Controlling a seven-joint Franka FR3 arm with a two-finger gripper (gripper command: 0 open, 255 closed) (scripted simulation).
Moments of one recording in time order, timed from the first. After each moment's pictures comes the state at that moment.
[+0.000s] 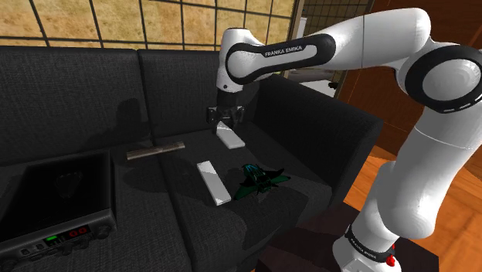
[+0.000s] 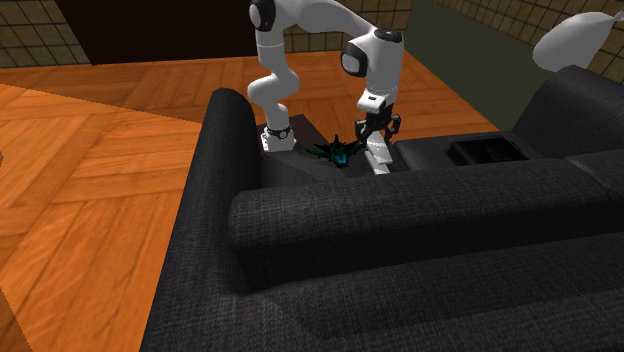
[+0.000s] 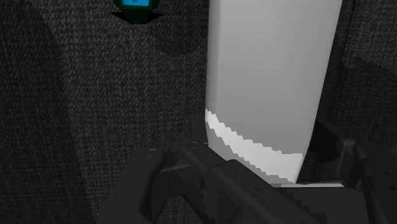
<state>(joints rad) 0.20 0.02 0.04 -1.89 0.07 1.94 0.53</state>
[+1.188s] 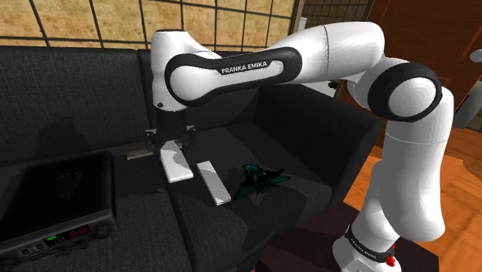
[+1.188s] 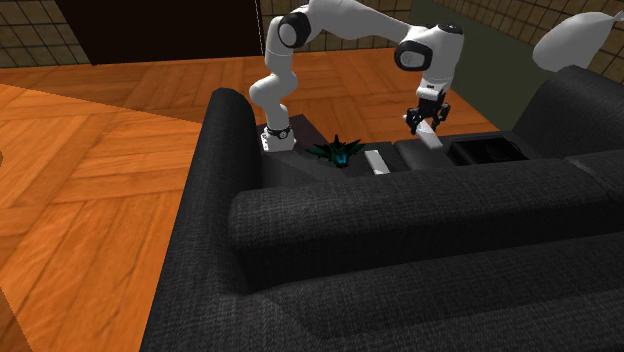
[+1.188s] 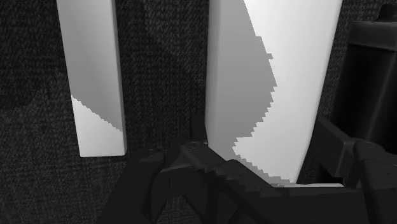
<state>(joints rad) 0.40 0.30 0.18 -1.55 0.00 1.90 0.89</state>
